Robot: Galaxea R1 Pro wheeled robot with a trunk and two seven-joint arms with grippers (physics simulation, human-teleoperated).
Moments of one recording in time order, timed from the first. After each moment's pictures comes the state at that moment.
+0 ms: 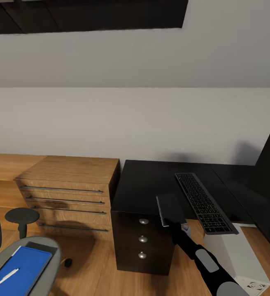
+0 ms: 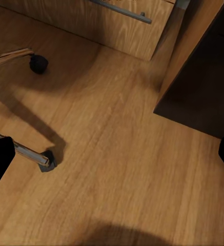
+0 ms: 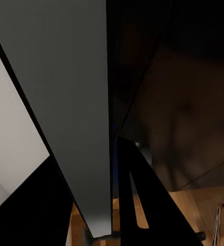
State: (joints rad) left arm -0.25 -0.03 -0.23 -0.02 0.55 -0.70 -0.05; right arm -0.53 -0.01 -0.11 -0.46 -1.09 0.38 0.55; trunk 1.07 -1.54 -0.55
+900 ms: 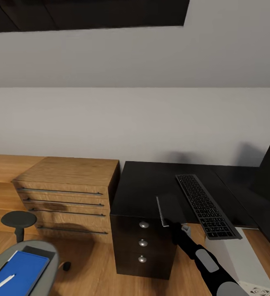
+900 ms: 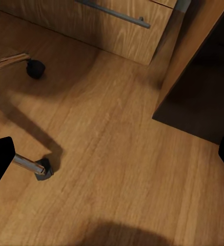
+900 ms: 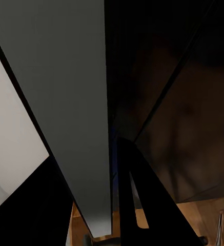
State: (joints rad) left arm -0.25 -0.03 -0.23 -0.02 0.55 -0.70 -0.05; right arm -0.53 -0.01 -0.11 -0.46 -1.10 0.38 0.55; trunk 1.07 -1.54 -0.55
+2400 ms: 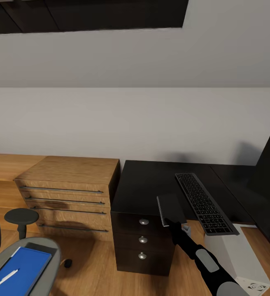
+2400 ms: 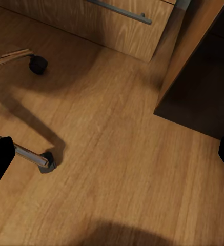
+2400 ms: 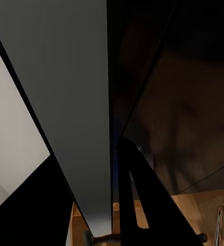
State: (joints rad) left arm -0.25 -0.03 -0.23 -0.02 0.55 -0.70 -0.05; right arm -0.53 -0.01 -0.12 -0.46 -1.10 0.38 0.55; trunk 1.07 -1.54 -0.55
